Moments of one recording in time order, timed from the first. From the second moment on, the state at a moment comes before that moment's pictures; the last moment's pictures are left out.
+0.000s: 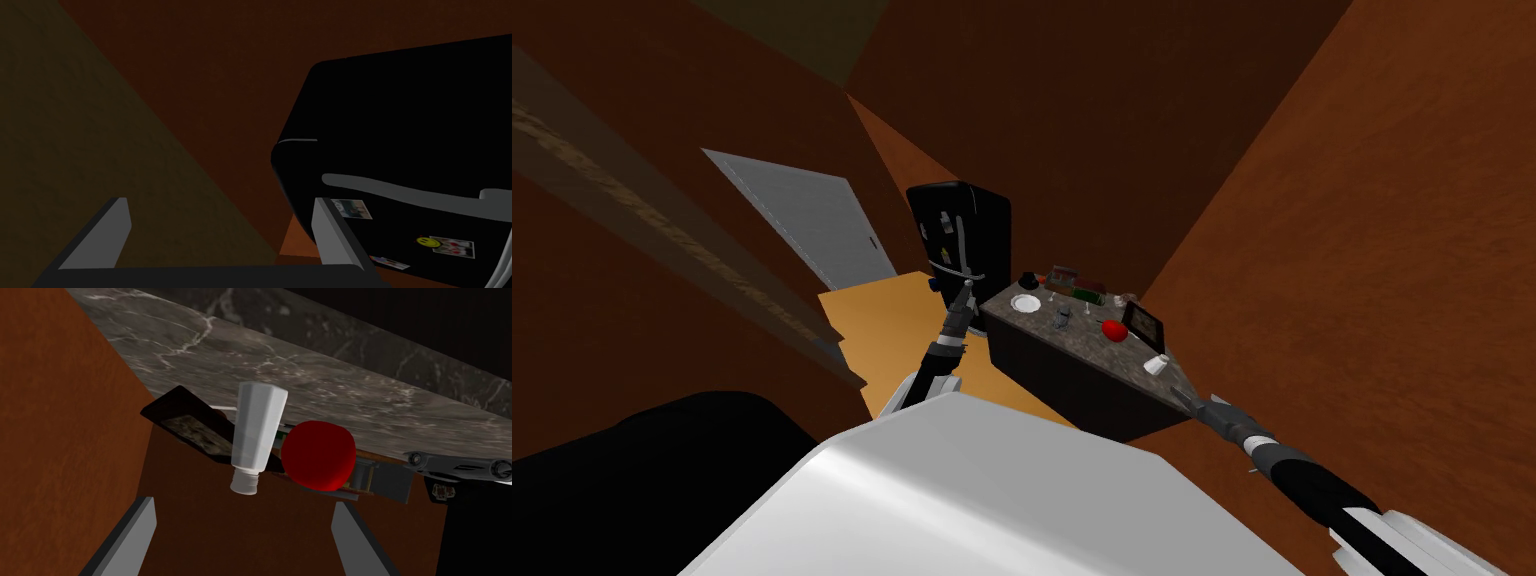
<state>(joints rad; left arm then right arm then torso) 0.52 0.02 -0.04 -2.26 -0.12 -0.40 -0.10 0.60 -1.09 -0.09 -1.63 0.24 -0.06 0.40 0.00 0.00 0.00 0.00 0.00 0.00</state>
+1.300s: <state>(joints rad) 0.52 0.02 -0.04 -2.26 -0.12 -0.40 -0.10 0.75 -1.47 -0.03 -1.68 0.09 -0.10 0.24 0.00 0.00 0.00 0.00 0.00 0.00</state>
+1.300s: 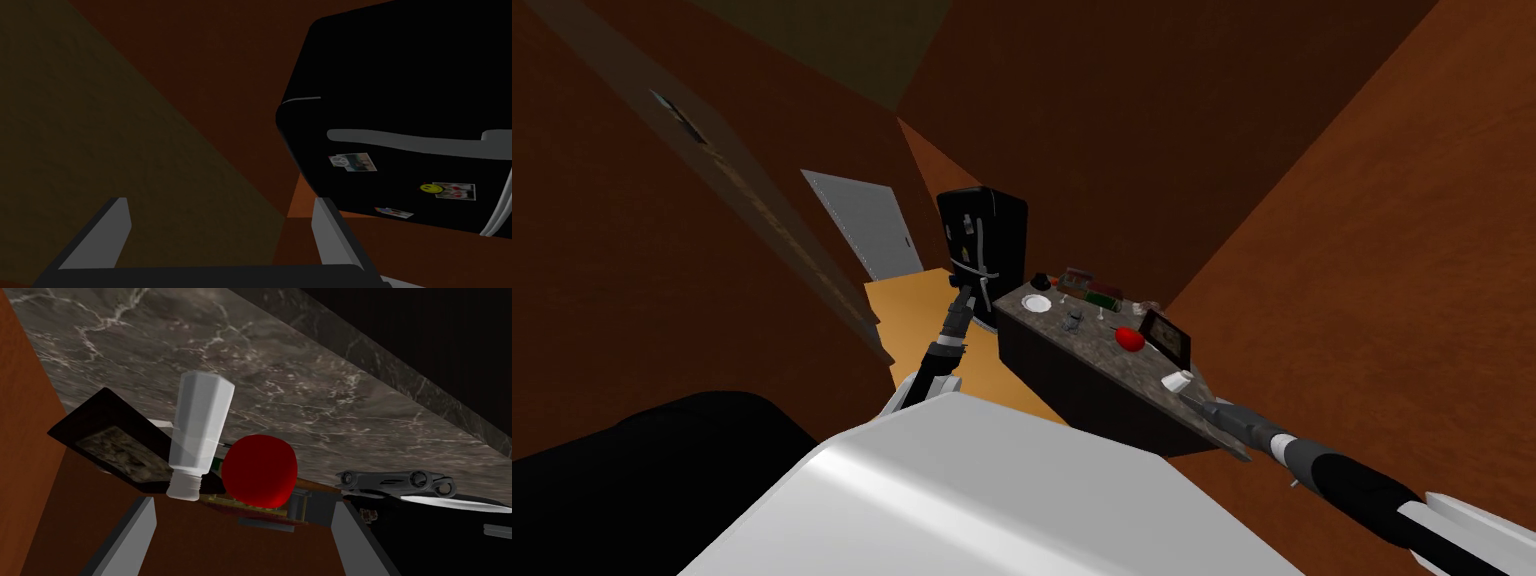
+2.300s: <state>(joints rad) 0.52 0.02 -0.04 -2.26 -0.12 -0.40 -0.10 0.85 -1.73 0.01 -1.70 -0.01 -0.12 0.13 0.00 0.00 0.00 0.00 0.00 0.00</state>
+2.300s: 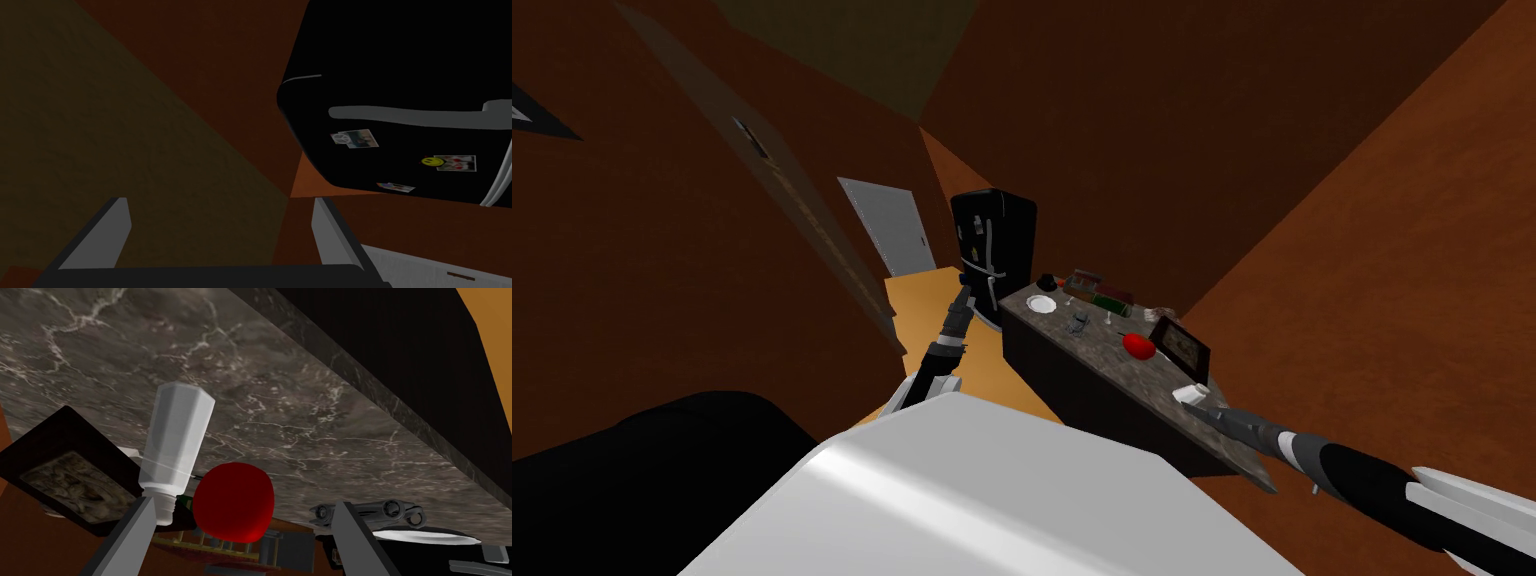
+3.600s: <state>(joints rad) 0.52 0.02 -0.04 -2.26 -0.12 -0.40 -0.10 0.94 -1.97 0.06 -1.71 -0.09 -0.15 0.02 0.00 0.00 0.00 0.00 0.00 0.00</state>
